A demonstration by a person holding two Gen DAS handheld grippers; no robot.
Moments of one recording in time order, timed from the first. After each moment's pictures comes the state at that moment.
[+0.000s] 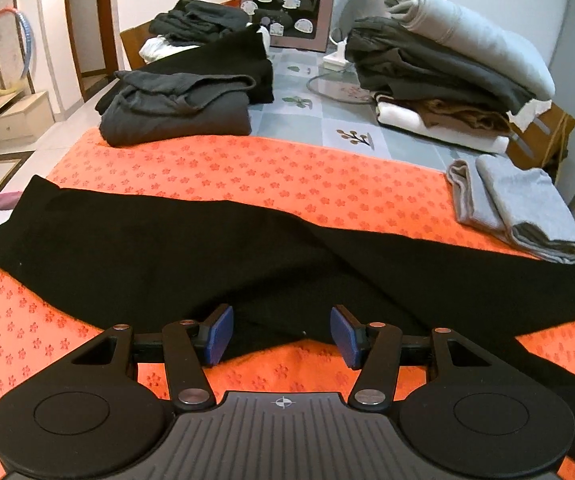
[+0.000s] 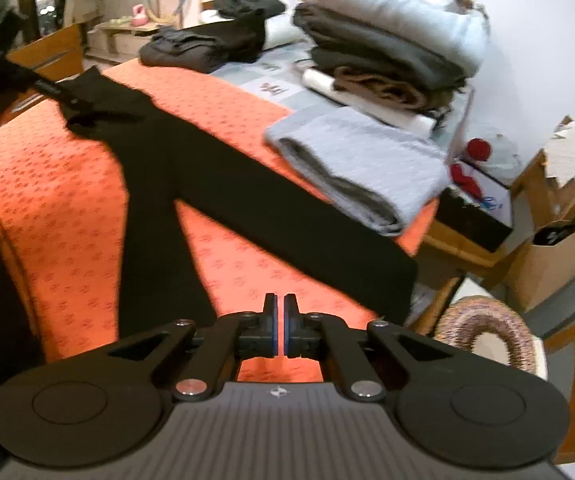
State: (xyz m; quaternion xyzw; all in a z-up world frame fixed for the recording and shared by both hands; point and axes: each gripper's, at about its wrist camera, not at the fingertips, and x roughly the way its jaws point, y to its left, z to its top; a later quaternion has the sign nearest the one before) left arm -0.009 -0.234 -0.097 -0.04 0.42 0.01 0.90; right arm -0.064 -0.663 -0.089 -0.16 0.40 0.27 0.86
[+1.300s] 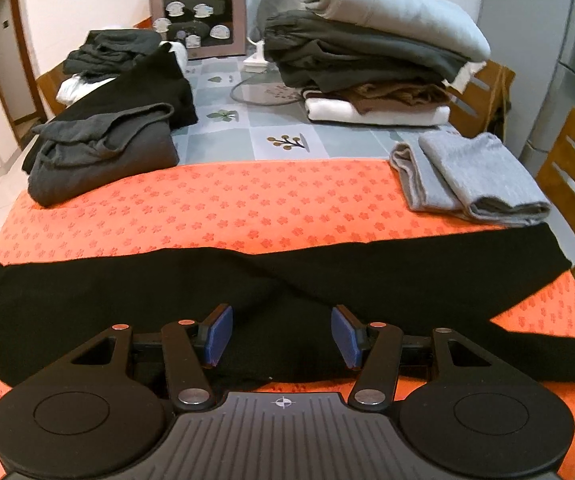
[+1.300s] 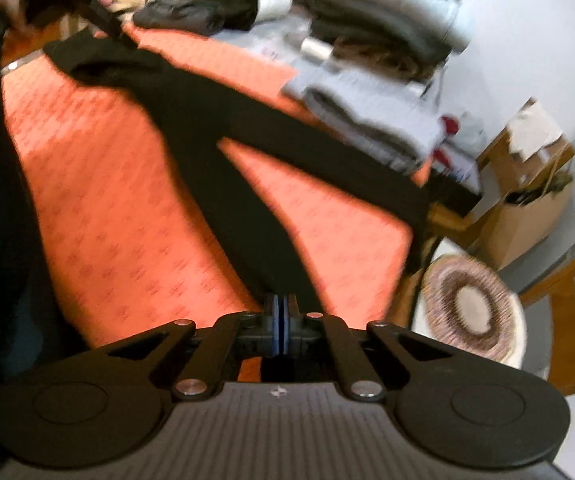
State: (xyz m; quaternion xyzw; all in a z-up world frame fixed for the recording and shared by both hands) left arm 0.021 -0.250 -0.092 0.03 0.42 -0.08 0.90; right arm -0.151 -0.628 -0.112 -0.19 0.40 0.19 0.88
